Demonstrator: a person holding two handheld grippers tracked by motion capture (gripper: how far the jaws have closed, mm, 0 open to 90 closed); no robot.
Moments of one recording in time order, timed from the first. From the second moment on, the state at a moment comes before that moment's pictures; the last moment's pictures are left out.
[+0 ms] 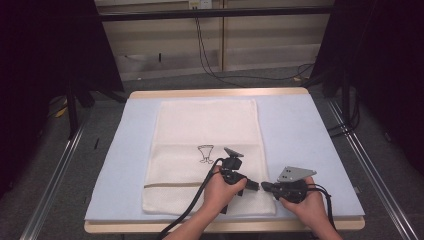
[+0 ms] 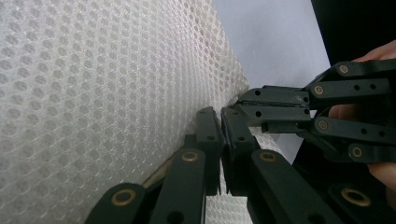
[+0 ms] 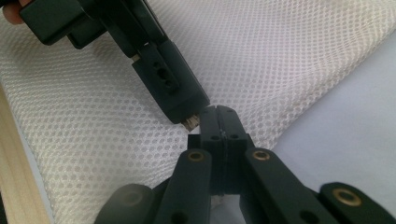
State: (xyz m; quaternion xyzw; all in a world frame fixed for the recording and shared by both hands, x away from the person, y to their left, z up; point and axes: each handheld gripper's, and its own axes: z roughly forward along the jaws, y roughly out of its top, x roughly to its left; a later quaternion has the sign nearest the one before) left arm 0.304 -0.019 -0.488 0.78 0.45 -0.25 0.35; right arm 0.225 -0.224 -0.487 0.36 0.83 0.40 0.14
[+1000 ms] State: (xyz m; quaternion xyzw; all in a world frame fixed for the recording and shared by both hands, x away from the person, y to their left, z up) left arm 0.312 0.031 -0.477 0.77 0.47 -0.26 0.35; right arm 0.226 -0.225 -0.487 0.37 0.83 0.40 0.13
